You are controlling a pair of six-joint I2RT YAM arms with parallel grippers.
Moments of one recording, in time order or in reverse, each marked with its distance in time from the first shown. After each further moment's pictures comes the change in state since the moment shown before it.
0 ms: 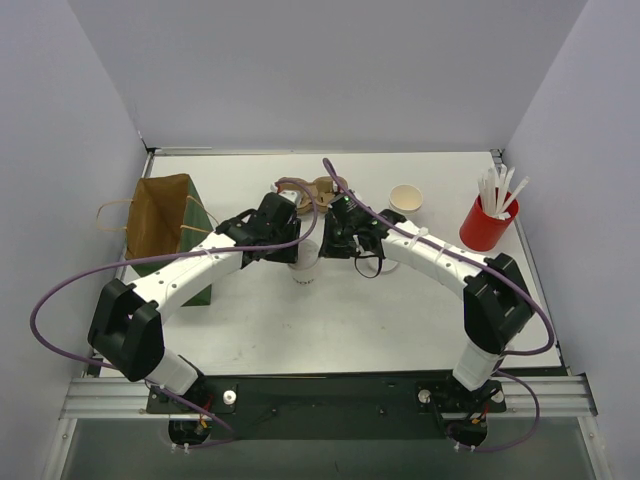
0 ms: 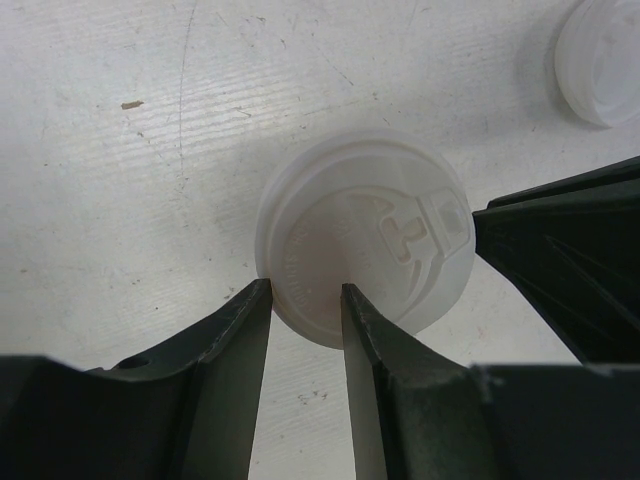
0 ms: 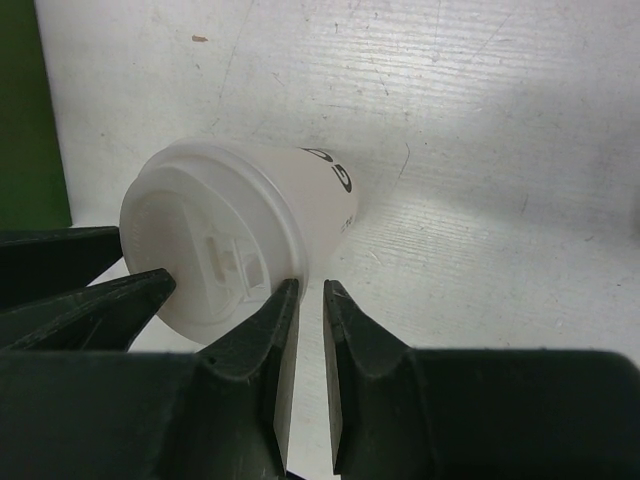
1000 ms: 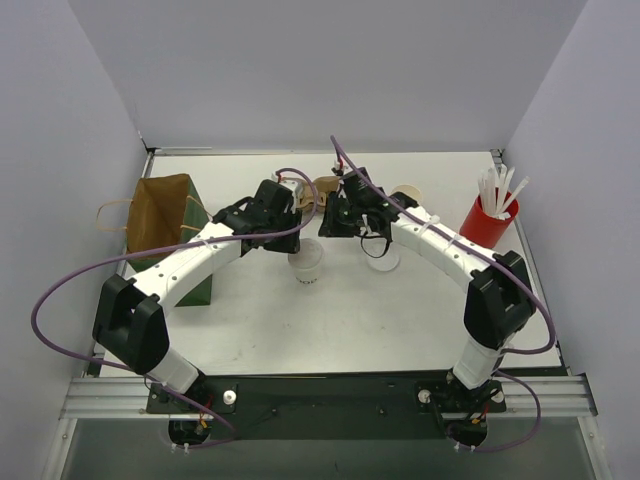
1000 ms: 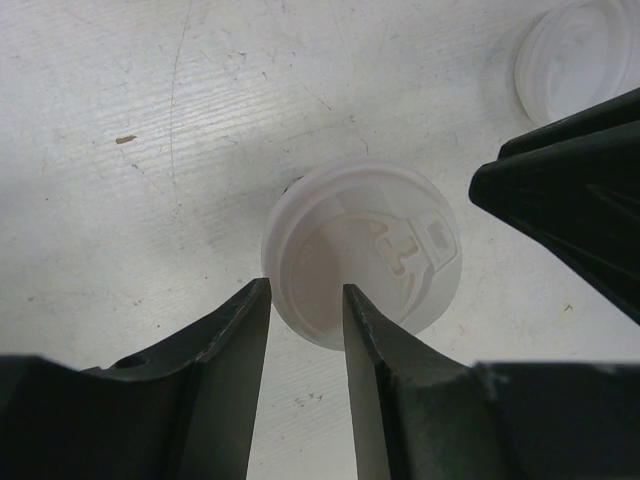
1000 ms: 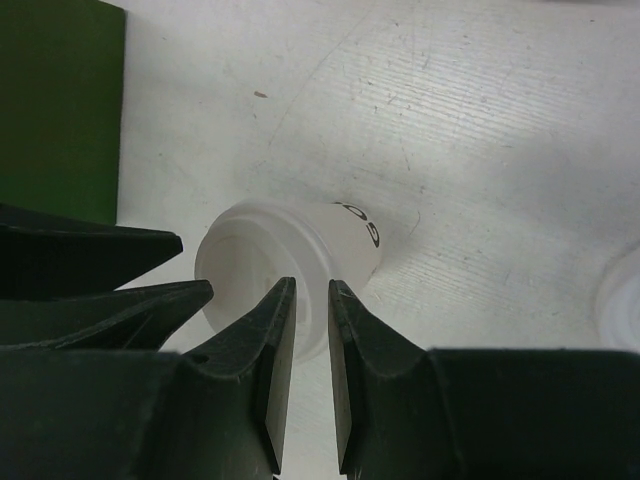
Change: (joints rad) left arm 0.047 0.037 0.099 -0.042 0.082 0.055; right arm -0.095 -0.004 0.105 0.005 -0.124 -0.145
